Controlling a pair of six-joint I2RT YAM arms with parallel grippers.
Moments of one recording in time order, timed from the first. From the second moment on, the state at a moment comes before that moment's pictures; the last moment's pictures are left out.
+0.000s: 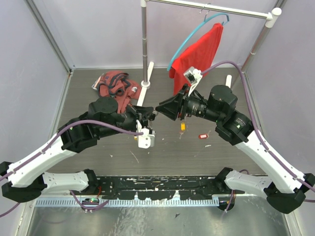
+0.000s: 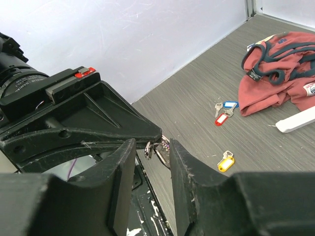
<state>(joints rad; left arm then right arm) -1.09 1.07 1.39 -0.60 0.05 1.15 0.74 1.02 1.27 -0.27 -0.40 0.43</state>
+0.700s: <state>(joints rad) -1.09 1.09 1.39 -0.60 0.03 1.15 0.74 1.08 1.29 -0.30 -0.45 0.41</state>
